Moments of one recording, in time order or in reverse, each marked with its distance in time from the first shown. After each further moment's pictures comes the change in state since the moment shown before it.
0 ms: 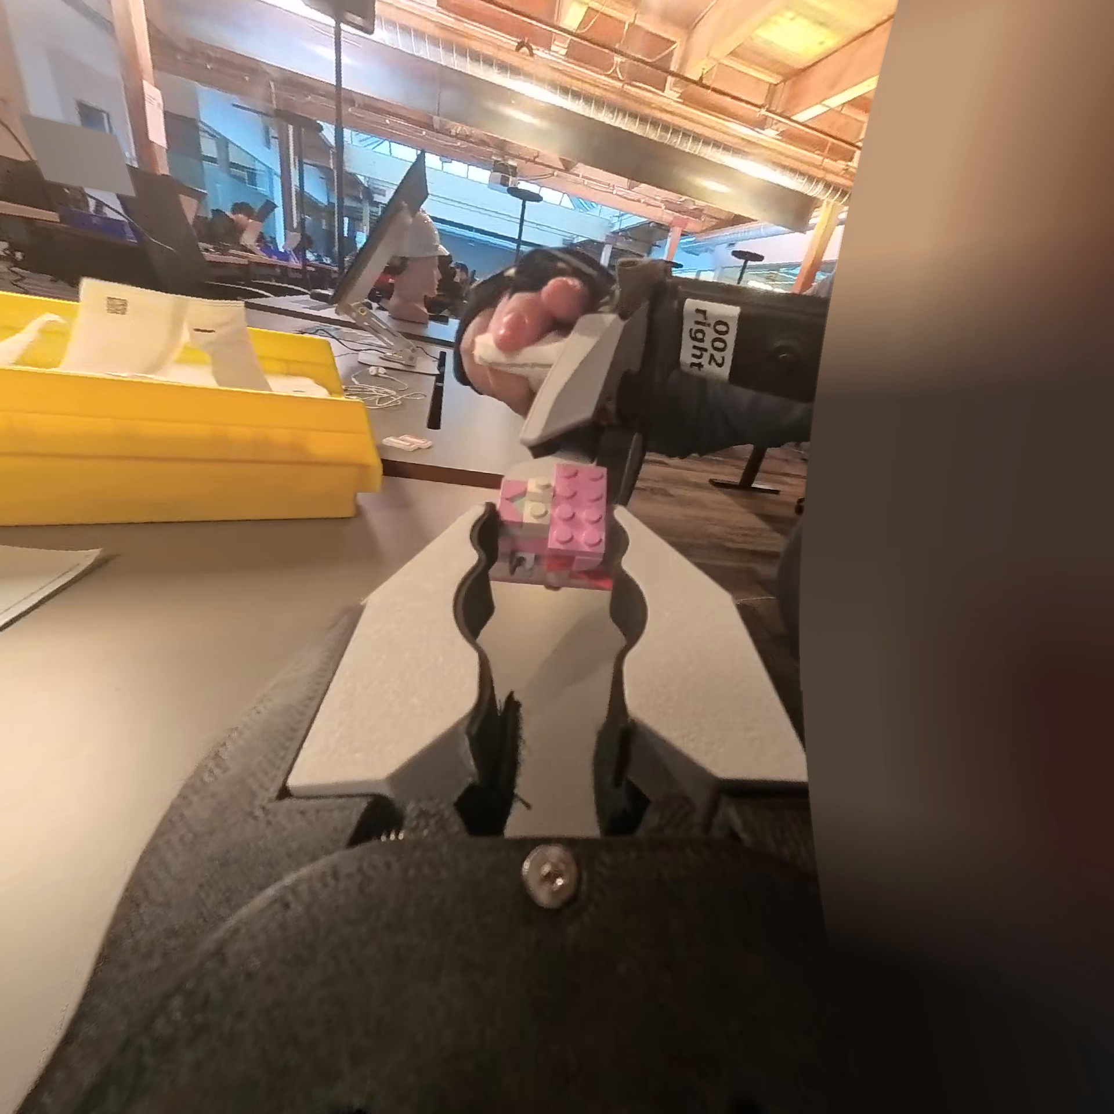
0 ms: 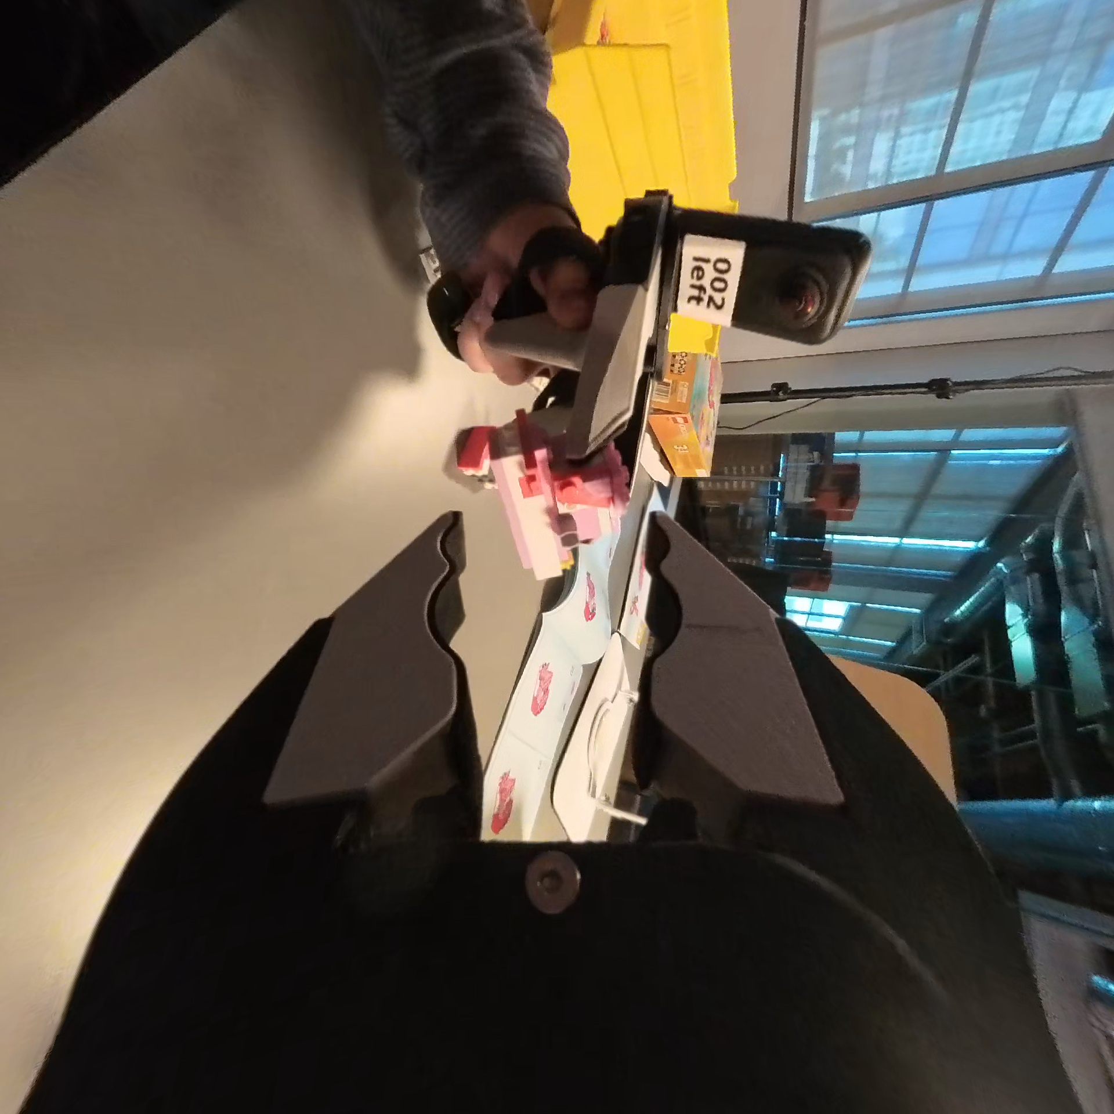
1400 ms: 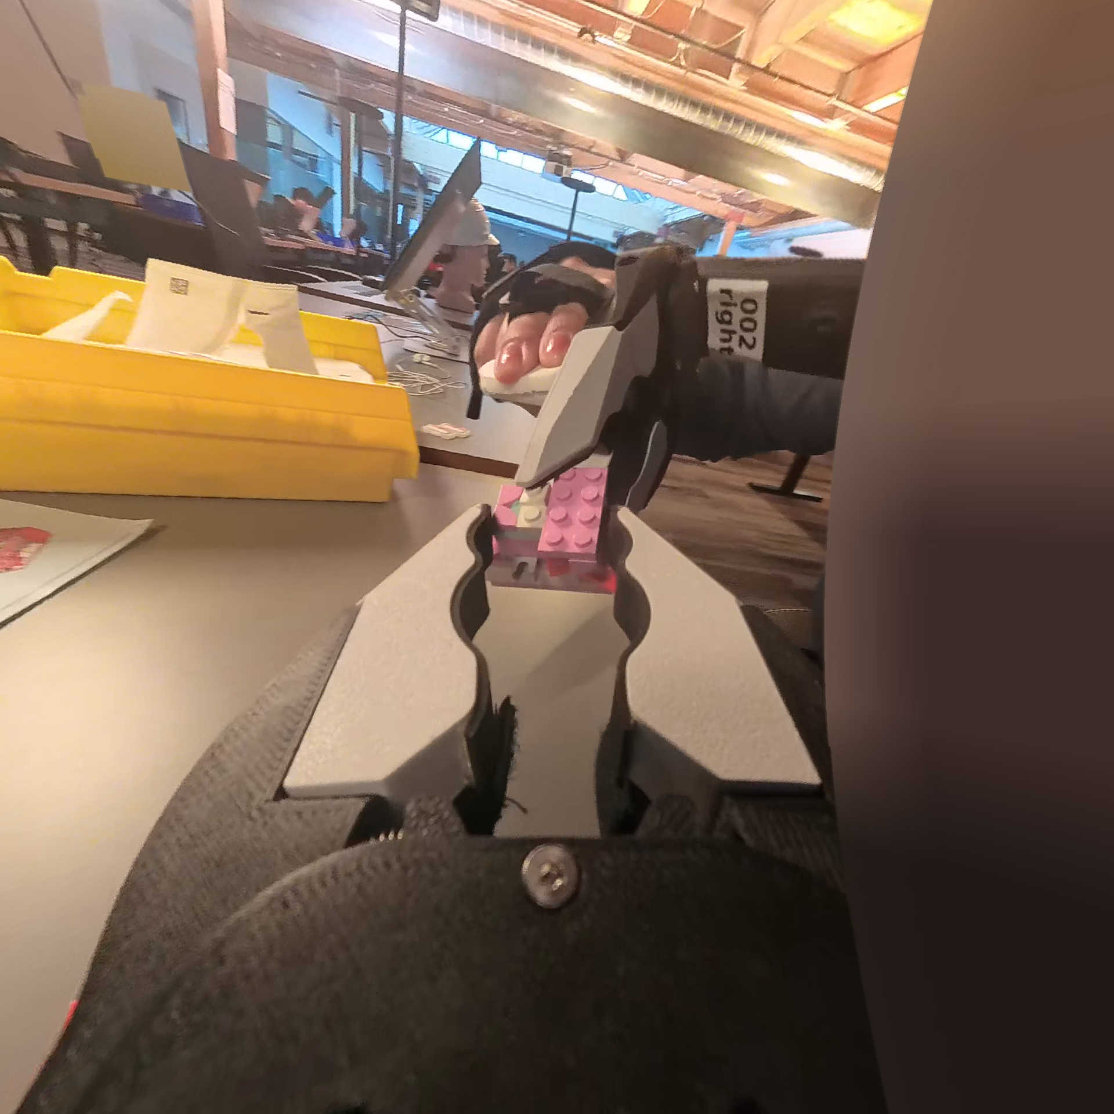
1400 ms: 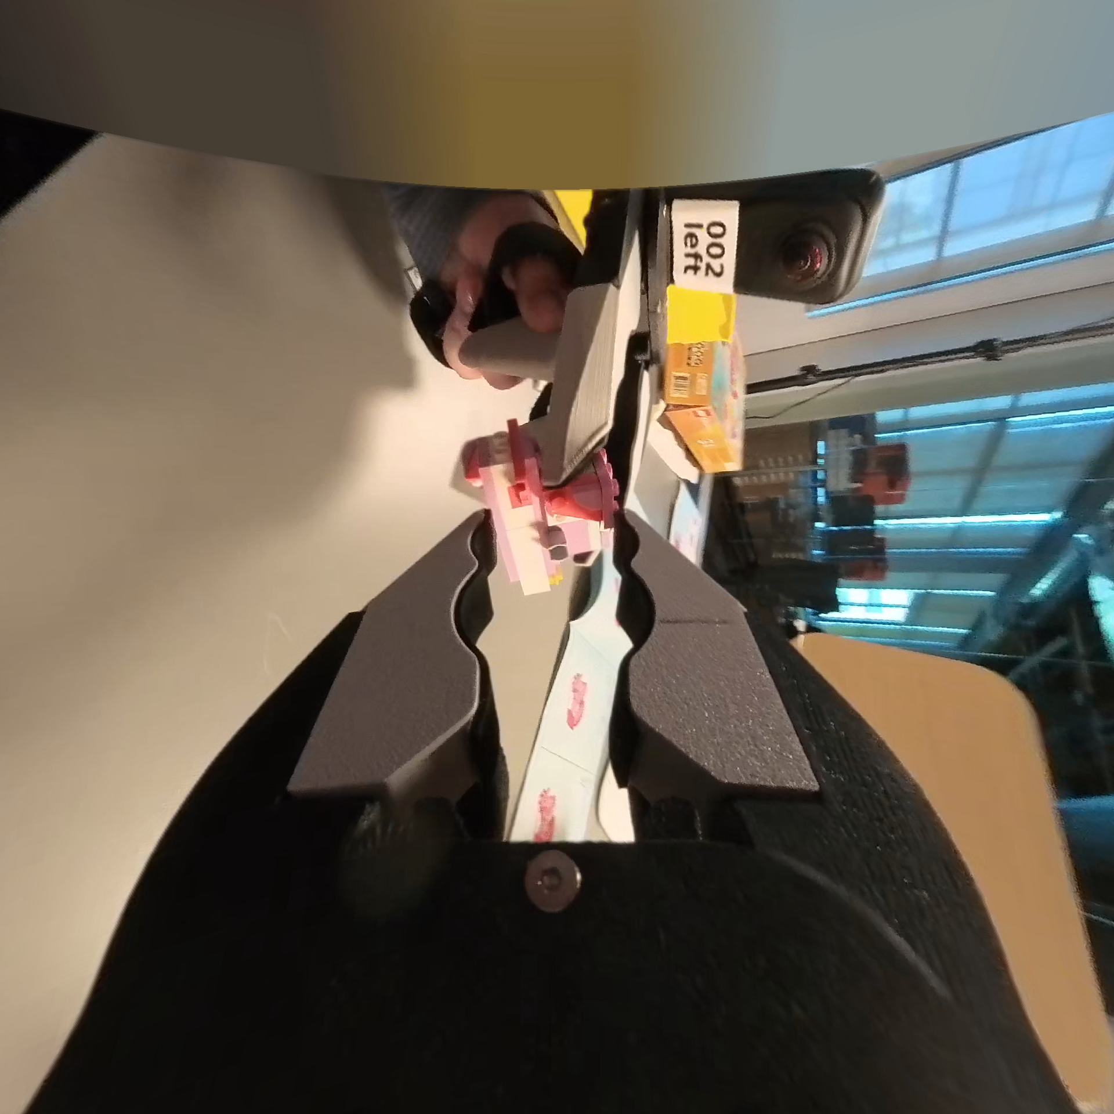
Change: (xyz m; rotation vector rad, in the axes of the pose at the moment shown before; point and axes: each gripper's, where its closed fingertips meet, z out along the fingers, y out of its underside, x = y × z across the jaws) left arm -0.015 -0.008 0.012 -0.012 -0.087 -0.004; right arm 0.001 0.007 0.007 0.026 -0.024 0.114
